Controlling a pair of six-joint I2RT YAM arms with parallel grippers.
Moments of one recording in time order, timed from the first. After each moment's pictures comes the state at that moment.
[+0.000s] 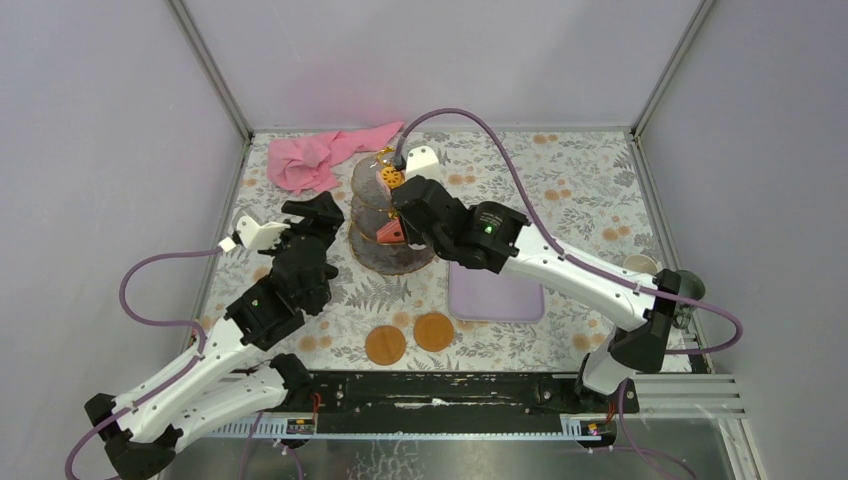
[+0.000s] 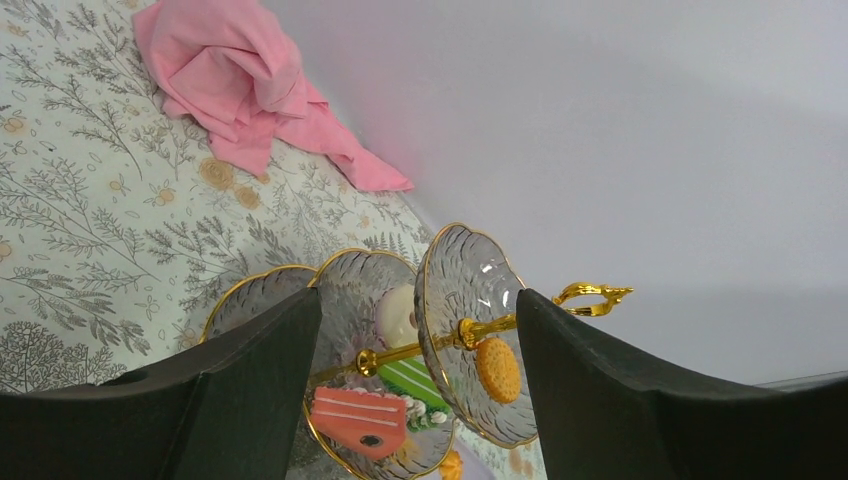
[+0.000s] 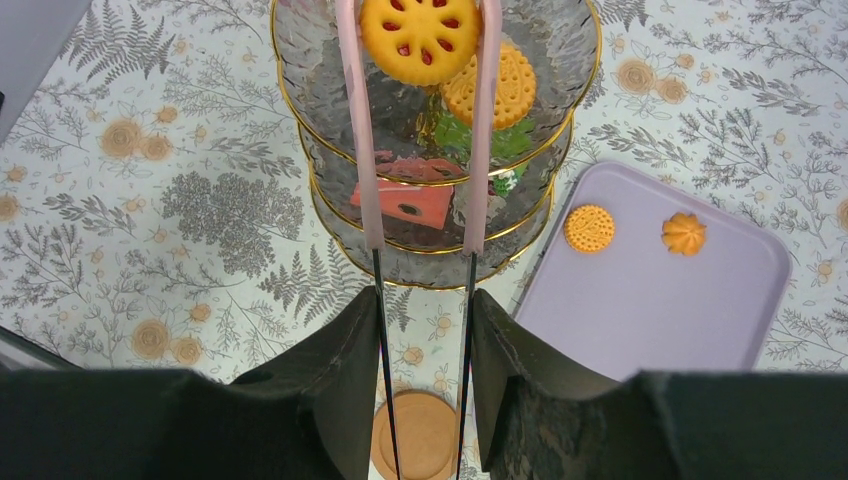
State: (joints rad) left arm -0.82 0.75 0.81 -0.24 -1.13 -1.03; right arm 1.12 1.63 1.75 -0.77 0.57 0.41
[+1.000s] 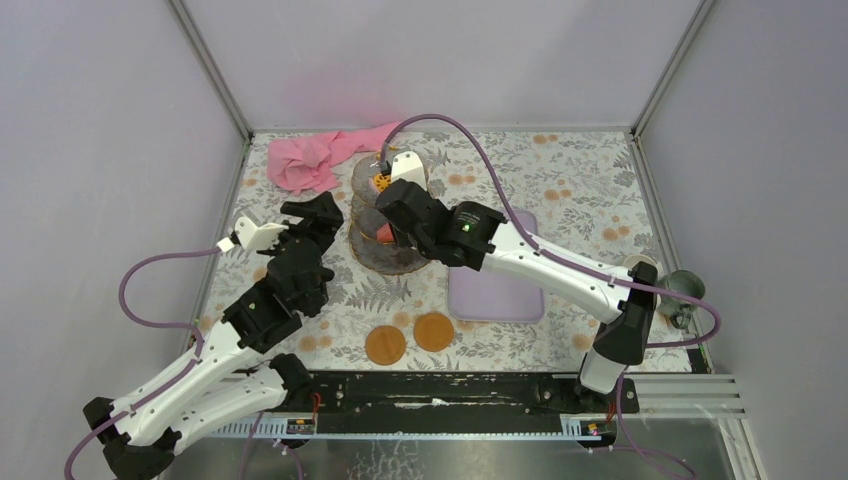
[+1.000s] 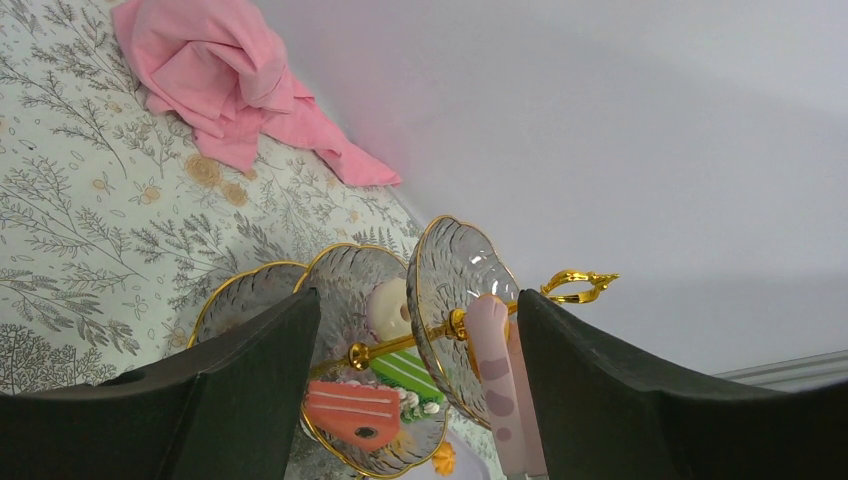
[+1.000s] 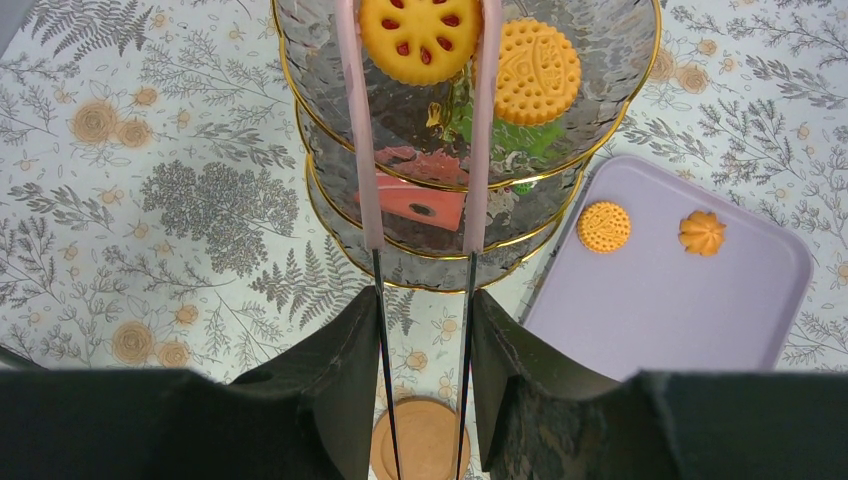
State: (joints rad) left arm -0.82 0.72 0.79 -0.21 -1.10 -0.99; right arm 1.12 1.72 1.78 -0.76 0.56 0.42
